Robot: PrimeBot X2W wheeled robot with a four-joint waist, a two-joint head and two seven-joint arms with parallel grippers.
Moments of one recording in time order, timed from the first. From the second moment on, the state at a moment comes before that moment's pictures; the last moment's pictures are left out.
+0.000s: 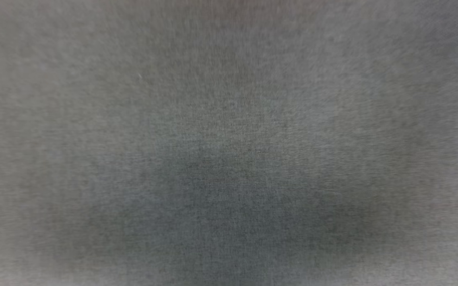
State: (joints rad) left arm -2.26 0.53 -0.96 0.98 -0.73 -0.07 -0.20; right arm -1.89 -0.37 0.51 1.06 0.49 0.13 -0.25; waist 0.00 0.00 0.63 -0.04
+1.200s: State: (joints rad) left arm -1.43 0.55 -1.03 0.79 -0.94 -0.13 -0.18; right arm -1.36 -0.45 0.76 0.89 0.68 0.13 -0.15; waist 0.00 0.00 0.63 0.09
